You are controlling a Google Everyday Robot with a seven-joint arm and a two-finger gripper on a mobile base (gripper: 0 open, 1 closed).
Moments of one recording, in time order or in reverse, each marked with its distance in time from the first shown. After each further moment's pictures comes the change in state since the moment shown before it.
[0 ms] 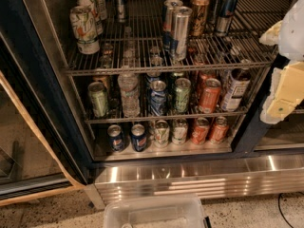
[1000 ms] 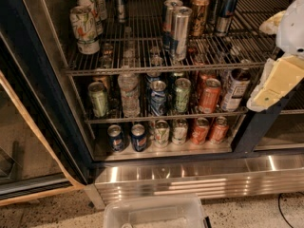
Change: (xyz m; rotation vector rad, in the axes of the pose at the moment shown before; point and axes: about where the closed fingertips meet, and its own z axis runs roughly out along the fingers) arm -0.015 -0.023 -0.001 0.111 -0.133 0.059
